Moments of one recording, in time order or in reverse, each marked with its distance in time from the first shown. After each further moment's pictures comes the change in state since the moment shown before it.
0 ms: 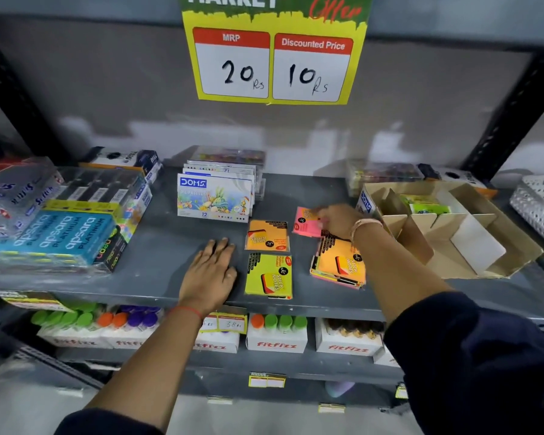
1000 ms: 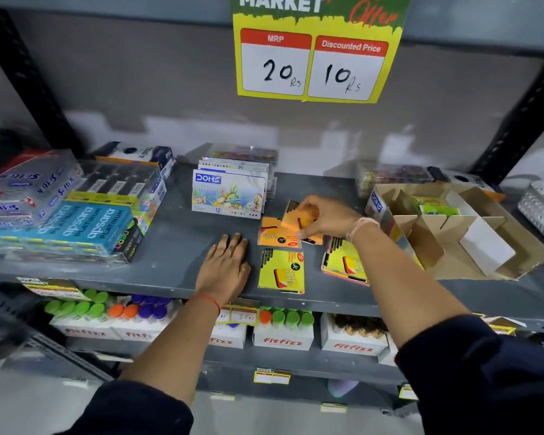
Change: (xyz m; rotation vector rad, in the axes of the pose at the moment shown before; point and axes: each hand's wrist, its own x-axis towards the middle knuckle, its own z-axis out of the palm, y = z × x) left_hand -0.002 0.002 -0.004 0.064 -0.016 0.004; right_hand -0.016 -0.048 -0.004 0.368 -0.022 -0.075
